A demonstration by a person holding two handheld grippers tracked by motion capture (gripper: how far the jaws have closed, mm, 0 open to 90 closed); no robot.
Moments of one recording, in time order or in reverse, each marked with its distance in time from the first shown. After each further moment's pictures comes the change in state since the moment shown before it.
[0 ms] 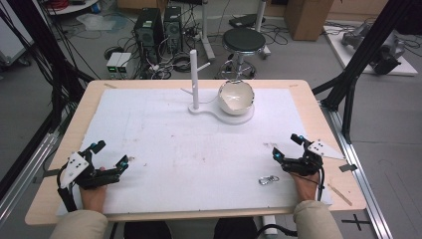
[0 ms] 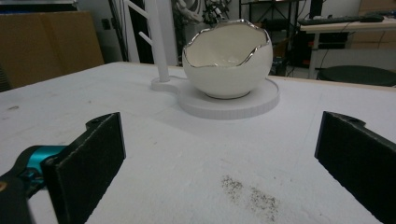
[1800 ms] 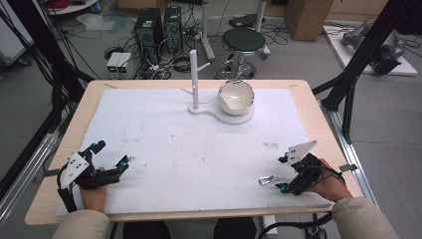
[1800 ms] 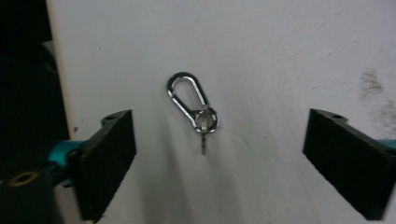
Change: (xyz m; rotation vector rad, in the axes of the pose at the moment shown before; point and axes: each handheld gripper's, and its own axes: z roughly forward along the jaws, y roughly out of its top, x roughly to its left) left arm -0.001 0.000 0.000 -0.002 0.000 0.001; right arm 0.026 0.039 0.000 0.828 0.476 -0.450
